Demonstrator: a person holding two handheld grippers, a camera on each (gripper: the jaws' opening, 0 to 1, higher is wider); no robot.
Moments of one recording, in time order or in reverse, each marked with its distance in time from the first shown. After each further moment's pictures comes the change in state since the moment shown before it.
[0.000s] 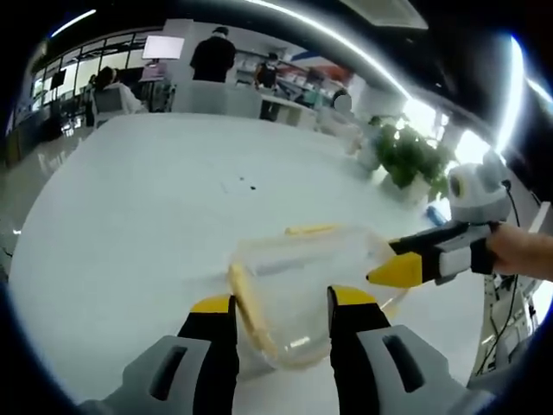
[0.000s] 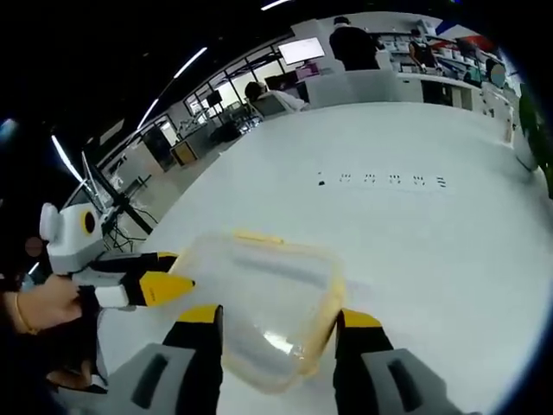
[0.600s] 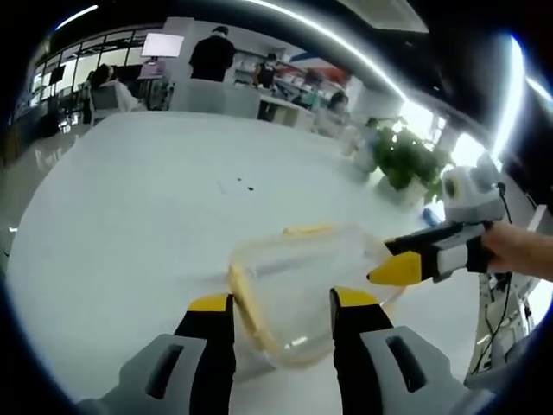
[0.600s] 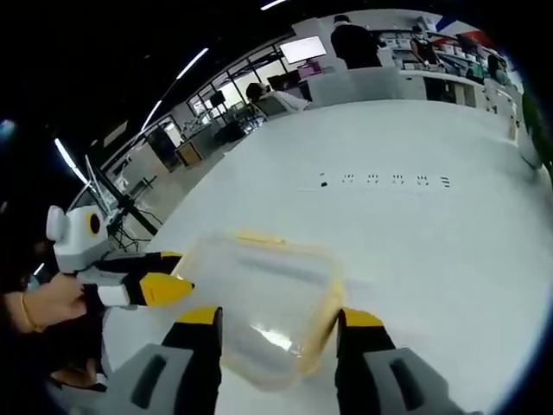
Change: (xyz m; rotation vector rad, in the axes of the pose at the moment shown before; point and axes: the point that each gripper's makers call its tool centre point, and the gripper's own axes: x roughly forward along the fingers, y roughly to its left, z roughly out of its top) left arm -0.001 0.000 0.002 0.000 0.016 -0.035; right arm -0.005 -0.001 0.000 -0.009 -0.009 0.053
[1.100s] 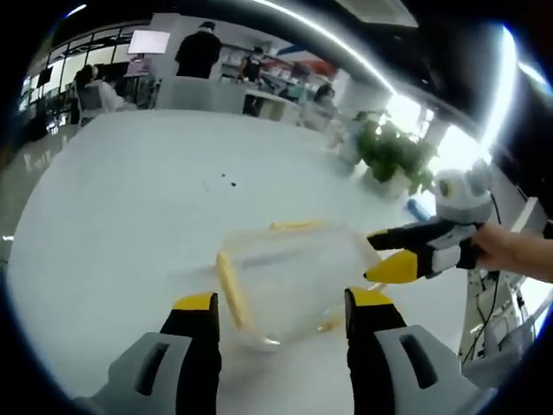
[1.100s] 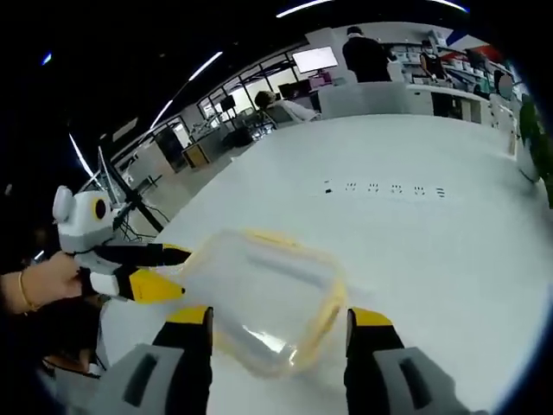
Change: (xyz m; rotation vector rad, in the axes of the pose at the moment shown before) left arm -0.019 -0.023 -0.008 0.021 0.041 -0.061; right arm -0.021 0.010 -0.005 -0.041 -0.023 0.005
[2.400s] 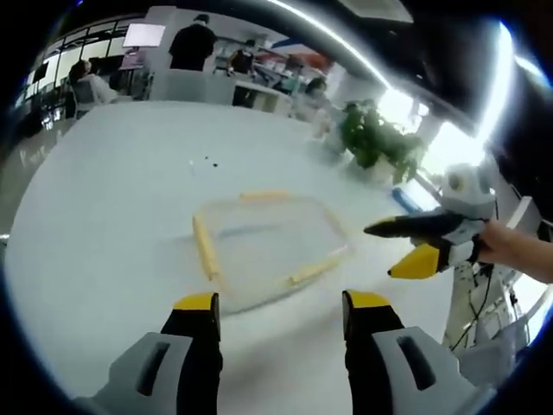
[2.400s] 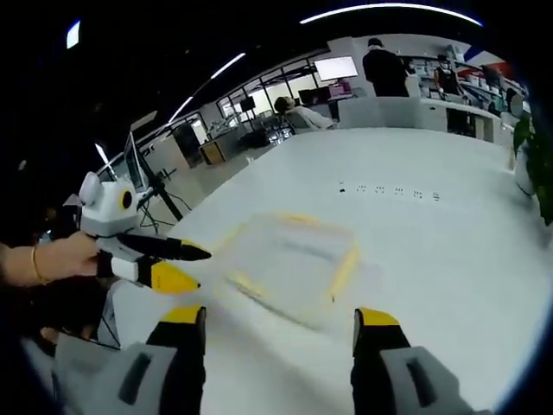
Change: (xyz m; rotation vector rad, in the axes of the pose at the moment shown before) left arm -0.030 -0.036 -0.032 -0.009 0.023 -0.030; right arm -0.059 0.027 -0.033 -0.058 -0.038 0.052
